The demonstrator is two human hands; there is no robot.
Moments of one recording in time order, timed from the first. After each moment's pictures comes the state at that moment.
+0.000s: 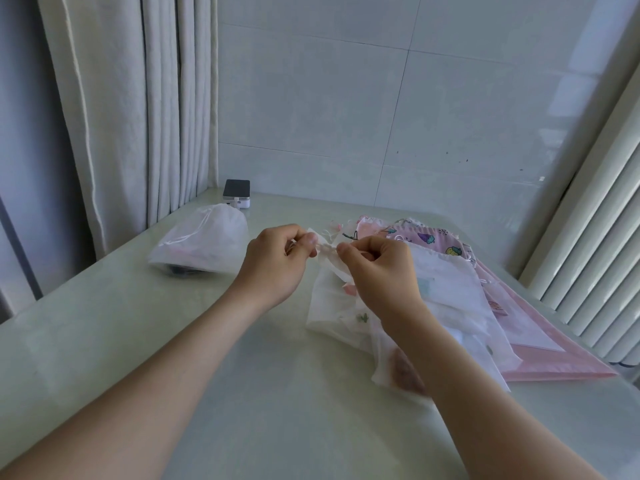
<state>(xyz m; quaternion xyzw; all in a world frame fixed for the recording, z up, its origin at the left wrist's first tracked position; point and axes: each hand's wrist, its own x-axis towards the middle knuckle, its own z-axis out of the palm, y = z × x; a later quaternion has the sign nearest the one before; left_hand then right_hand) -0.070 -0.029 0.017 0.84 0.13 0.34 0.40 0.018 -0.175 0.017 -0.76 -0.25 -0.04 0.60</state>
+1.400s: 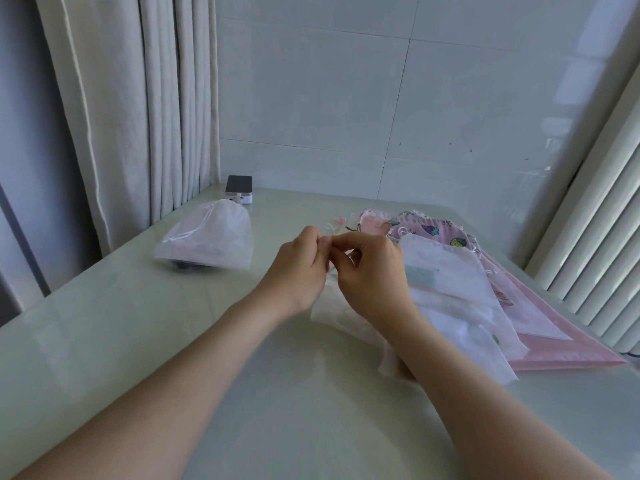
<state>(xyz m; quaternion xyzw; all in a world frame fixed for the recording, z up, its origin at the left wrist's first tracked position) -0.065 -0.050 0.009 0.88 0.10 0.28 0.38 0.002 -0.172 0.013 -0.76 -0.41 -0.20 0.46</state>
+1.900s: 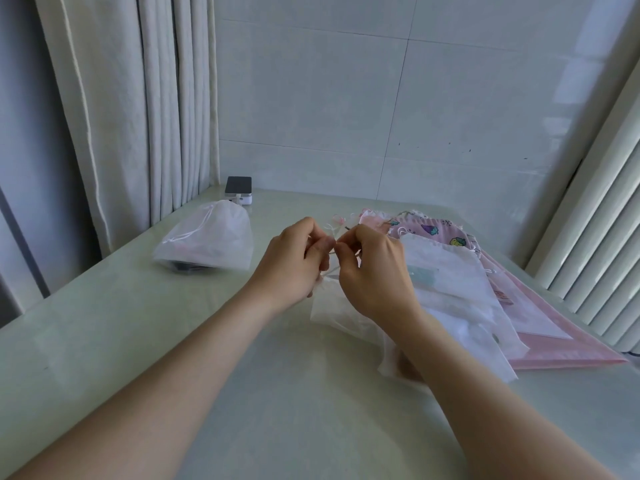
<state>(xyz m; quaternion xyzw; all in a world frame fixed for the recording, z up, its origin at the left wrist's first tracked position) -0.068 -0.043 0.014 0.84 0.07 0.29 0.45 0.012 -0.171 0.009 -0.80 -0.37 -0.21 0.42</state>
